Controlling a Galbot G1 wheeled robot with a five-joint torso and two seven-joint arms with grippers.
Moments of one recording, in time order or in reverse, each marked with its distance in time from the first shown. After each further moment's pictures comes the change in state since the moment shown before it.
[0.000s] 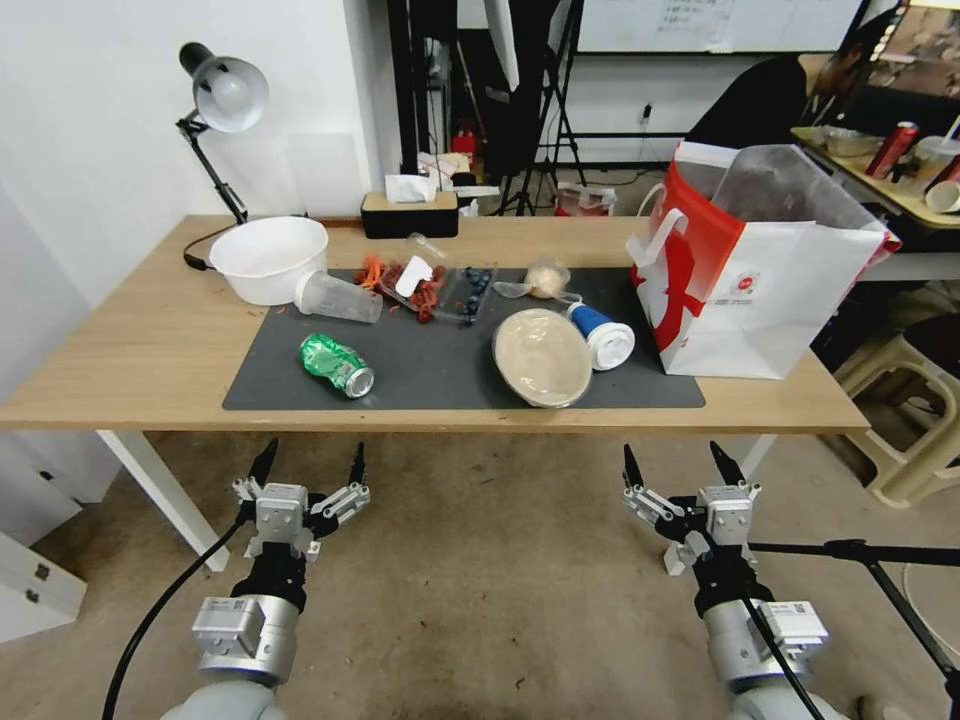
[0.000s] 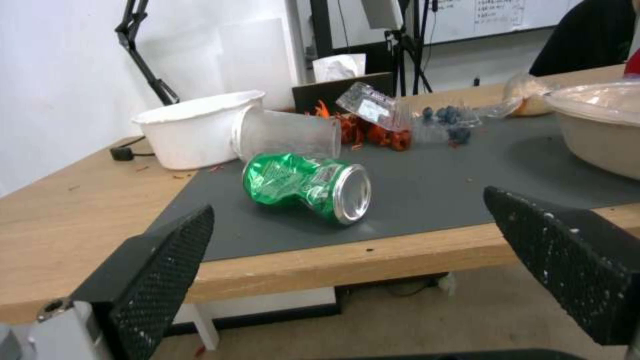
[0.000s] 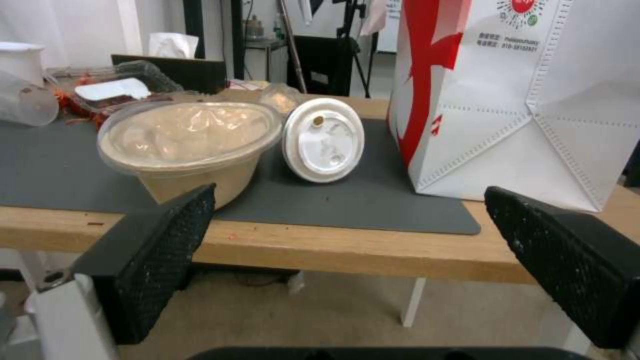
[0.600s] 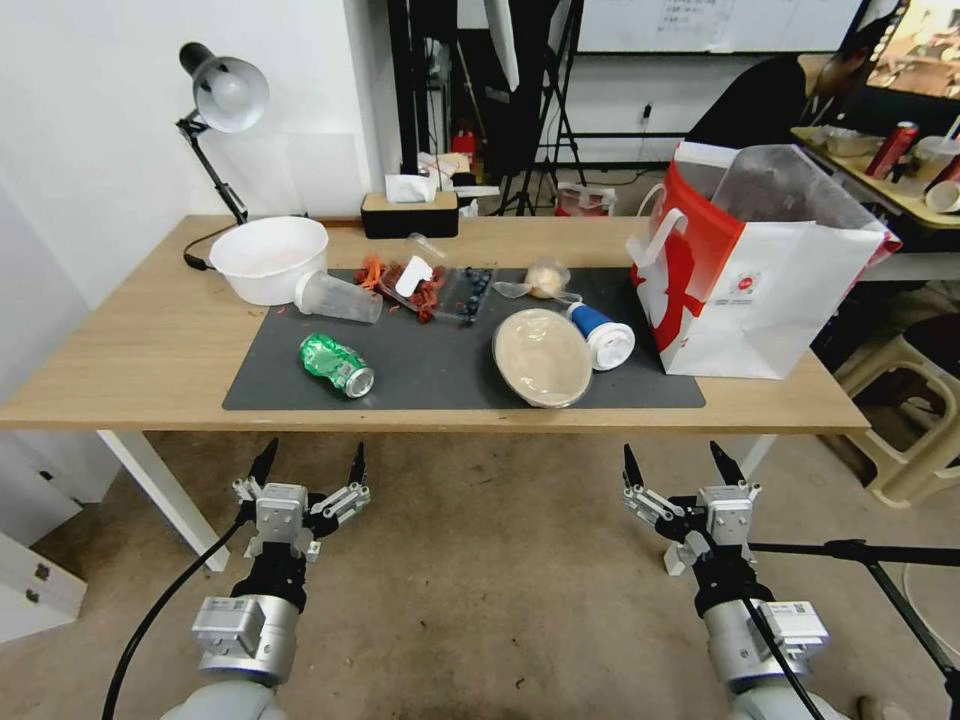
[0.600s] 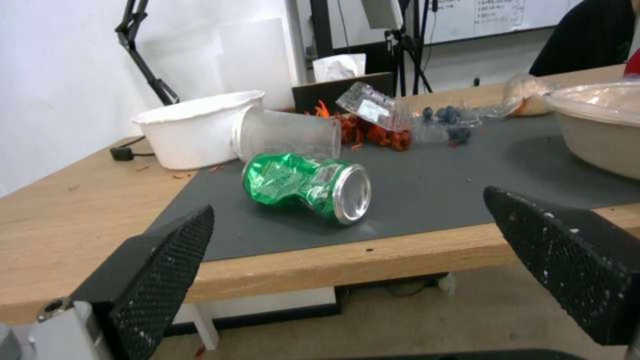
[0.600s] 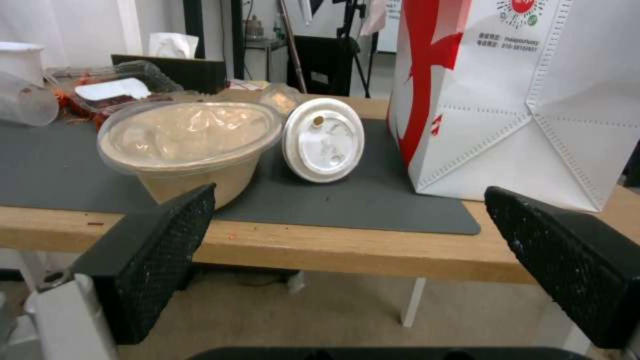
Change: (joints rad) left arm 0.000 0.000 0.000 0.000 0.000 0.000 0.000; right arm 0.000 0.000 0.000 0.000 0.000 0.000 0.000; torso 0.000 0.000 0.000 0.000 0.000
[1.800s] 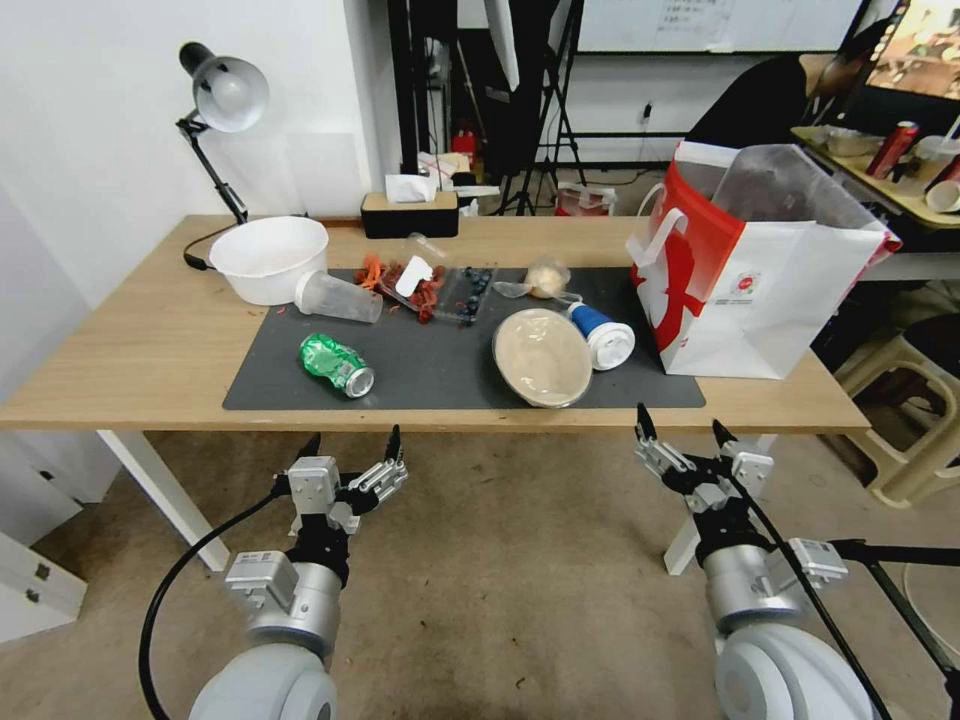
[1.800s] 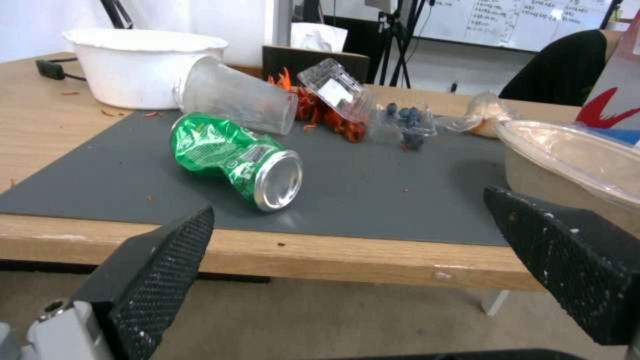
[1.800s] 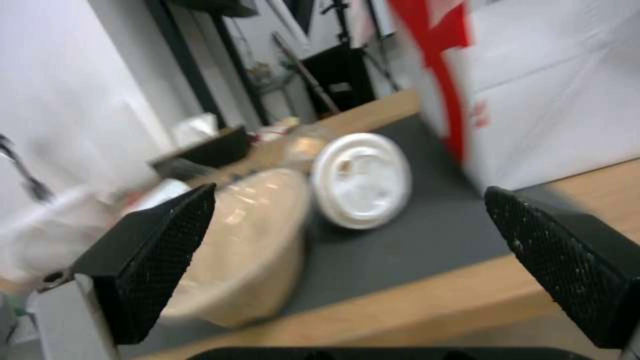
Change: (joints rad) left arm -0.091 -0.076 0.111 -0.028 -0.131 0.204 -0.048; right arm 0.230 0.003 -0.005 -0.062 0.479 -0.133 0.028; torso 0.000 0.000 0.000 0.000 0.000
